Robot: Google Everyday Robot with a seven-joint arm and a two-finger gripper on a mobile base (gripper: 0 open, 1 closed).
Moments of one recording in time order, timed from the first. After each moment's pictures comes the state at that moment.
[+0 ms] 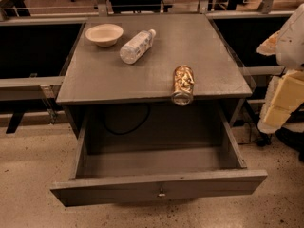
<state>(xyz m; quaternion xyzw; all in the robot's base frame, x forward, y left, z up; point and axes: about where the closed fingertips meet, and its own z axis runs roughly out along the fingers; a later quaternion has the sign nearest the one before) 0.438 -0.217 0.976 -0.60 0.78 -0.03 0.16</state>
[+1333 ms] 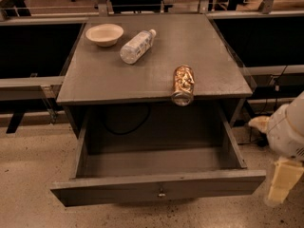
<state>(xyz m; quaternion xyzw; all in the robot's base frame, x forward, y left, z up) 0.386 -0.248 0.824 -0.65 0.75 0.00 0.10</state>
